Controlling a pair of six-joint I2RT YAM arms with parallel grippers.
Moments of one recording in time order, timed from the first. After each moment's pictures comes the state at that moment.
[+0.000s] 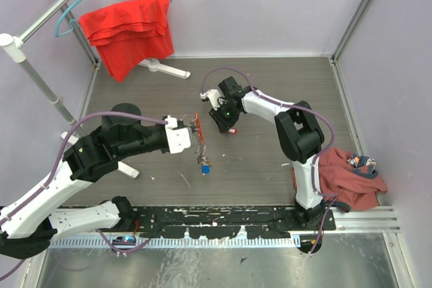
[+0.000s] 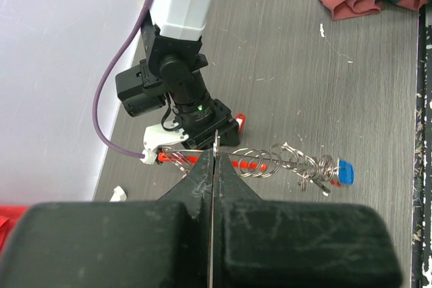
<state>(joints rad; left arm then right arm) -0.97 0.91 1.24 -0.61 0.19 0.64 0.55 2.08 1.52 -0.60 -0.31 -0.35</state>
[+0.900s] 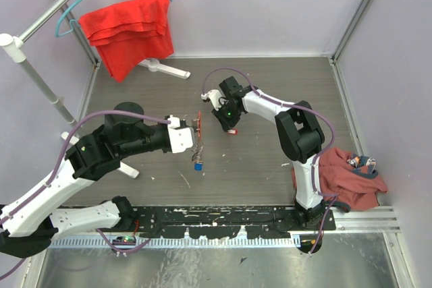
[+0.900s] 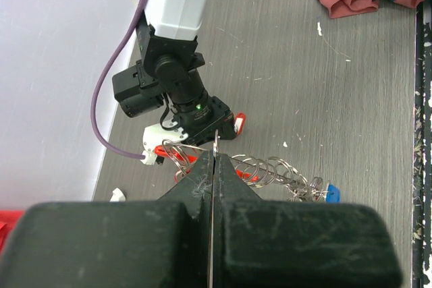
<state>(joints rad) -0.97 0.93 1.25 -0.62 0.20 0.64 0.55 2.08 1.53 -0.62 -0.28 -0.37</state>
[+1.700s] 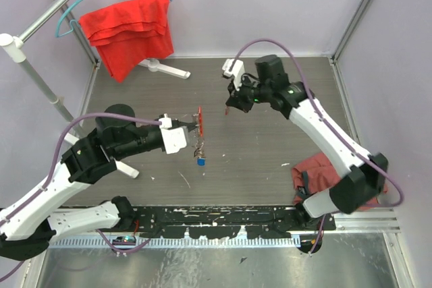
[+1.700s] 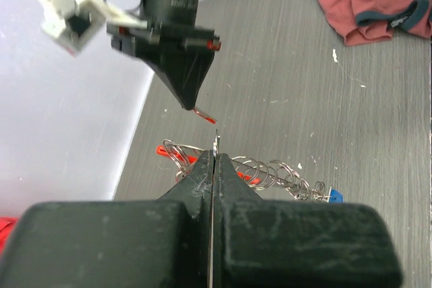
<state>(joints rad) -0.97 0.90 1.23 -0.54 0.20 0.64 0.52 1.49 1.44 -0.60 -0.49 -0.41</state>
